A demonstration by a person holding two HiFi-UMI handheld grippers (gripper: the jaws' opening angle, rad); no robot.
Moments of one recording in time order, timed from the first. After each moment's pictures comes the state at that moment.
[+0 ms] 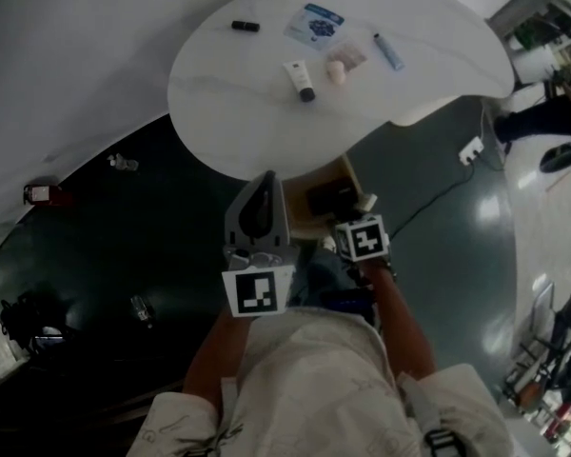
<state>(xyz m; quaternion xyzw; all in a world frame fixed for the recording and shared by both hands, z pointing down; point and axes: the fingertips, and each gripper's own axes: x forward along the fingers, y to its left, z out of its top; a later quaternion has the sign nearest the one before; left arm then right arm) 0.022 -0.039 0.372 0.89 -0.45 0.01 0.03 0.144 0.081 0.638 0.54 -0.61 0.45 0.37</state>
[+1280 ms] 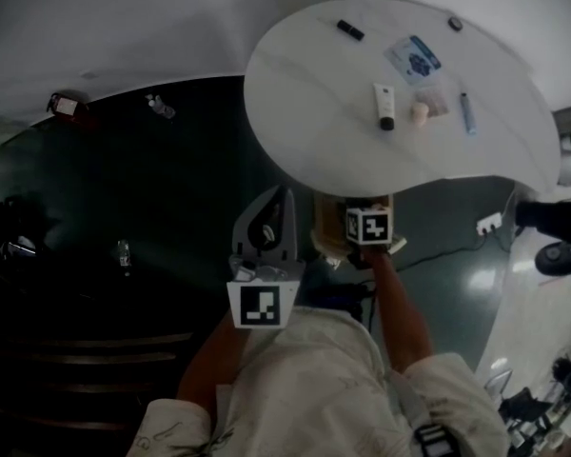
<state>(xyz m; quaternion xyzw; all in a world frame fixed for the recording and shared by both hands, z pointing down) -0.074 -0.055 0.391 0.82 -0.57 0.03 0.06 0.092 -0.031 0.696 0.48 -0.68 0.41 0.37</state>
